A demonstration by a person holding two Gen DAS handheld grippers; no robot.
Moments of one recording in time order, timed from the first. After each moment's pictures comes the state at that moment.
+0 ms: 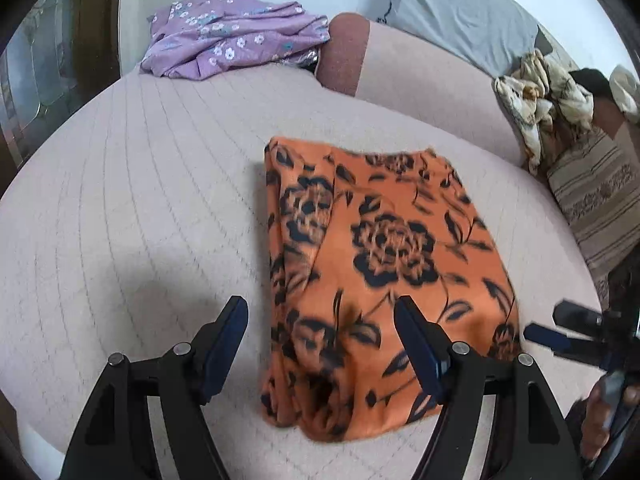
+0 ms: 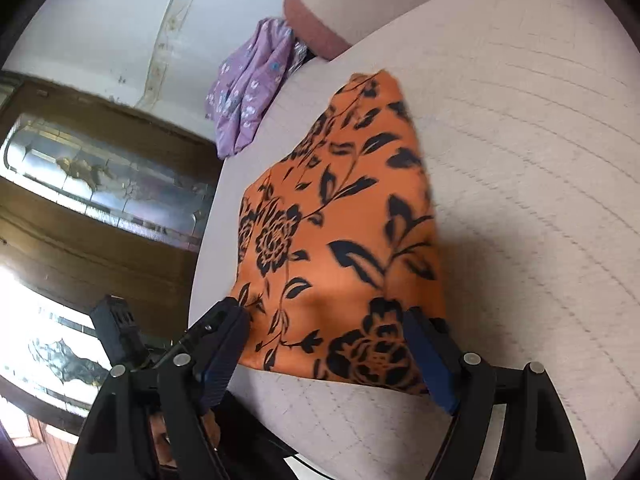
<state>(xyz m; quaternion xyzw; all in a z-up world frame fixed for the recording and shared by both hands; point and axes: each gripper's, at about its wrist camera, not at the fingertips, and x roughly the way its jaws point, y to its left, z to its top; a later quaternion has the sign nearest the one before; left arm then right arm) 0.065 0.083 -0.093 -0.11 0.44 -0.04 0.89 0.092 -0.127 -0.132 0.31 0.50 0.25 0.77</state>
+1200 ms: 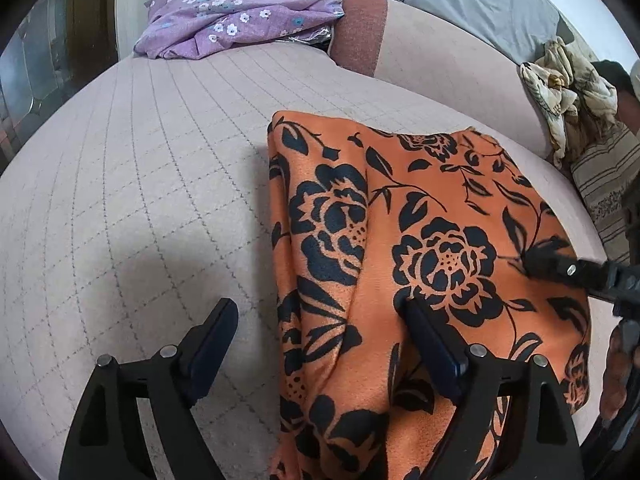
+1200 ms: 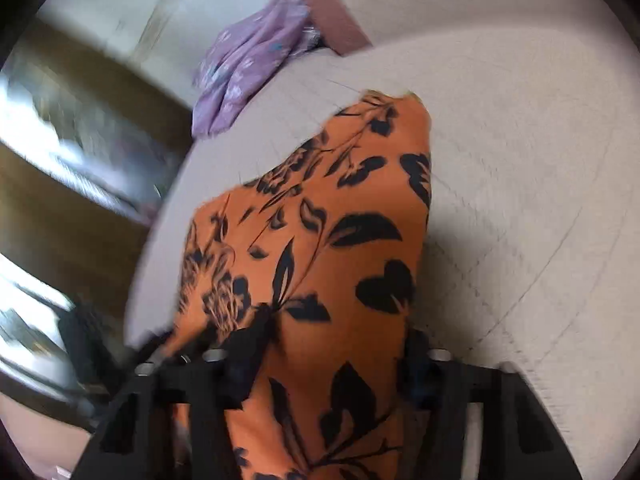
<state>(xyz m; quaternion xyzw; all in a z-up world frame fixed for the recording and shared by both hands) 0.116 0.078 -0.141 -0.10 0.47 -0.03 0.88 0.183 -0.090 -0.135 0.14 0.51 0.23 0.81</state>
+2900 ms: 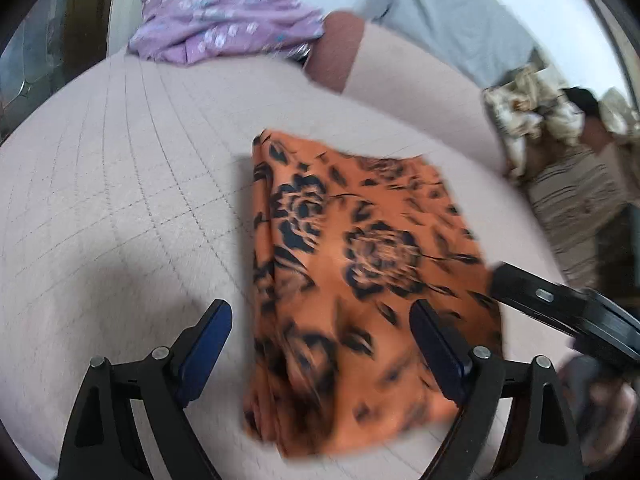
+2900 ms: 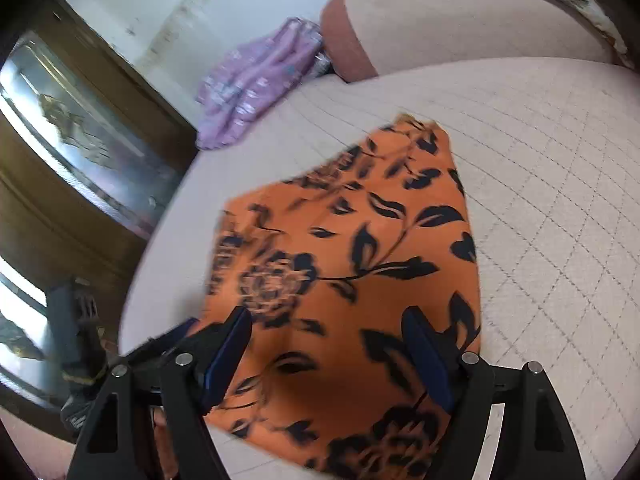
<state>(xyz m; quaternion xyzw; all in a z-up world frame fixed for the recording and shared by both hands) 0.061 0.091 -0.104 -0.16 0.44 -0.09 0.88 0.115 -0.086 -0.101 0.16 0.46 0.22 0.84</state>
